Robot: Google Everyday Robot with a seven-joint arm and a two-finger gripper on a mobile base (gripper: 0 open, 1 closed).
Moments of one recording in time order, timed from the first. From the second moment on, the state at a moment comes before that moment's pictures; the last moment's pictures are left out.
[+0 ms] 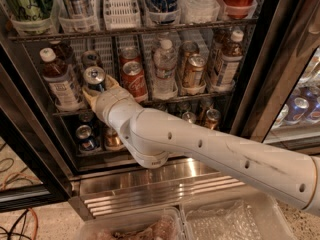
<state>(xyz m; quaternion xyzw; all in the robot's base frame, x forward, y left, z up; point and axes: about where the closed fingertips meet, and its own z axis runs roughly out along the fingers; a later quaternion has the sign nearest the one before) 0.610 0.178 0.852 -0.28 0.68 0.20 0.65</state>
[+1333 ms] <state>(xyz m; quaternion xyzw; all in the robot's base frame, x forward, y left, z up) 0.589 0.179 0.884 -0.31 0.66 0.19 0.66</state>
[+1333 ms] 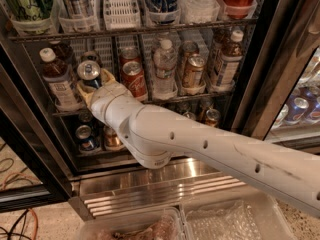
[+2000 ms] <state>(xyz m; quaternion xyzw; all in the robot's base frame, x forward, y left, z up) 0.564 0.158 0.902 -0.33 0.65 0.16 0.67</state>
